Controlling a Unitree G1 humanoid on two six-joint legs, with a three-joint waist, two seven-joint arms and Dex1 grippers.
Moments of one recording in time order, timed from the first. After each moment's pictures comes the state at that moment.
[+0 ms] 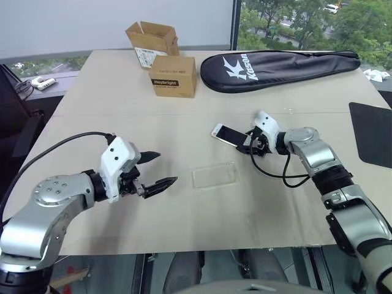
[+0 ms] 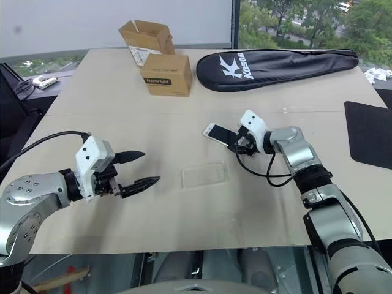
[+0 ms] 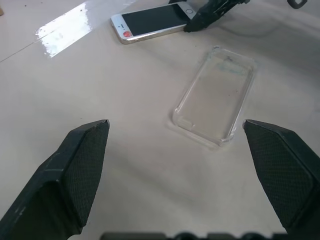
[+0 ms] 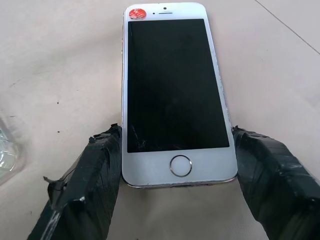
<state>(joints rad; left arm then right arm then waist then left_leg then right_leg) 0.03 0.82 0.31 -0.55 -0.56 0.70 -0.87 -0.76 -0.43 0.27 0.44 0.05 0.40 0.93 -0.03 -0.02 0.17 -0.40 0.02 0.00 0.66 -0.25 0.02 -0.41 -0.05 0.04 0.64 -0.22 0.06</state>
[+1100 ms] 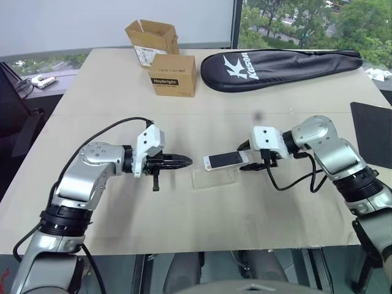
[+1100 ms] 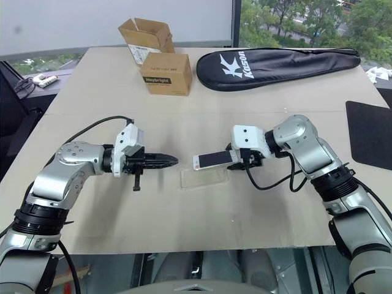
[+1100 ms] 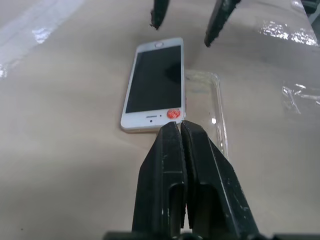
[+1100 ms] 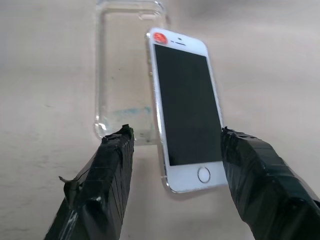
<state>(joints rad) -0.39 0.80 -0.07 -0.05 -0.41 0.39 -1.25 -0.75 -0.62 0.40 0.06 0.03 0.31 1.30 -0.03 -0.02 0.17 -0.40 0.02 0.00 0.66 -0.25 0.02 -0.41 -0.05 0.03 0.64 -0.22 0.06</state>
